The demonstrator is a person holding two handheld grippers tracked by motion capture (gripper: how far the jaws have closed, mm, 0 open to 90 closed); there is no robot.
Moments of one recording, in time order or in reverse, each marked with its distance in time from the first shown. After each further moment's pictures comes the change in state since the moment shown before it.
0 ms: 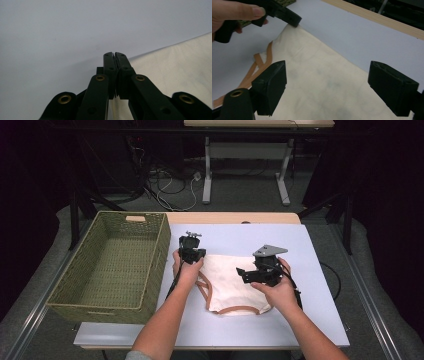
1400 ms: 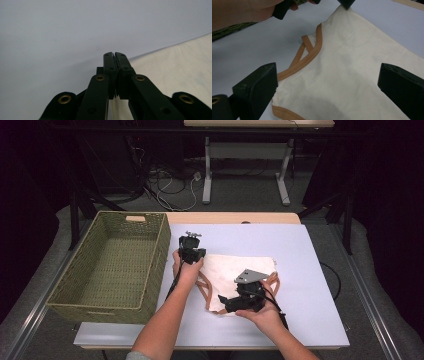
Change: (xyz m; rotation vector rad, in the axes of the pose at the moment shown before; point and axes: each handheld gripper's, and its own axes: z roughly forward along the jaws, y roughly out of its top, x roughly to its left) left arm -0.001 0.000 -0.002 -0.008 0.005 0.000; right arm 0.070 -0.033 0.006 0.023 0.115 -0.049
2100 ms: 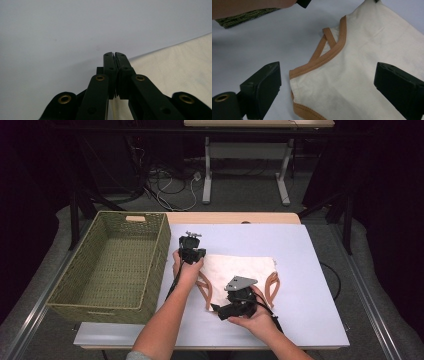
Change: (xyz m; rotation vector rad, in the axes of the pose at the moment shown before) left arm 0.000 0.000 0.001 0.001 -0.002 -0.001; right arm 0.021 -0.005 0.014 0.047 0.073 -0.059
